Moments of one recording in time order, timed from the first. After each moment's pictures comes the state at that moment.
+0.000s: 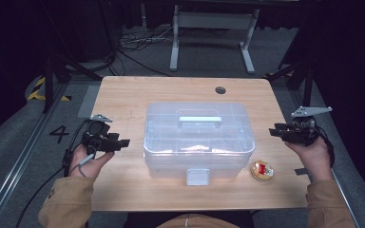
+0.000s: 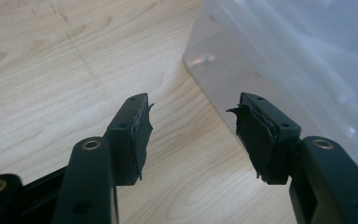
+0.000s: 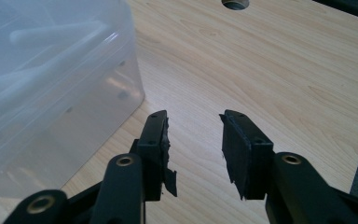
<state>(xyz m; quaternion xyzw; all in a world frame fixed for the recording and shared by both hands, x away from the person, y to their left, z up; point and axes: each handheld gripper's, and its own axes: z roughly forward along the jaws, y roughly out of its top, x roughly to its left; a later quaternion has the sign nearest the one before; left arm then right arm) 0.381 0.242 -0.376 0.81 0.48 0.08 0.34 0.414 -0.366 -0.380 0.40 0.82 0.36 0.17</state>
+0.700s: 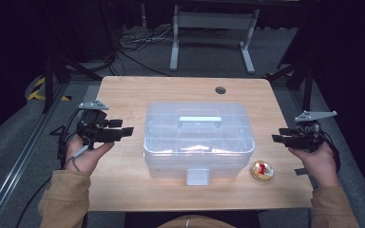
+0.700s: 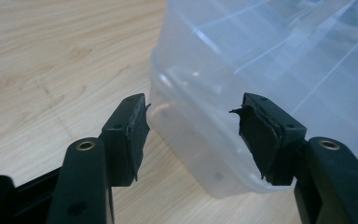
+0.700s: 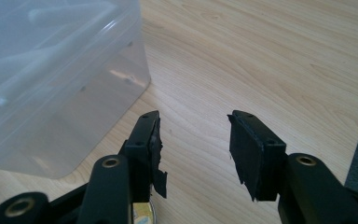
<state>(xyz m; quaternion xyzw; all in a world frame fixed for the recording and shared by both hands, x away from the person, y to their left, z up) 0.377 0.231 -0.320 0.80 0.42 0.07 0.42 0.396 -0.372 -0.378 0.42 0.82 0.34 0.16</state>
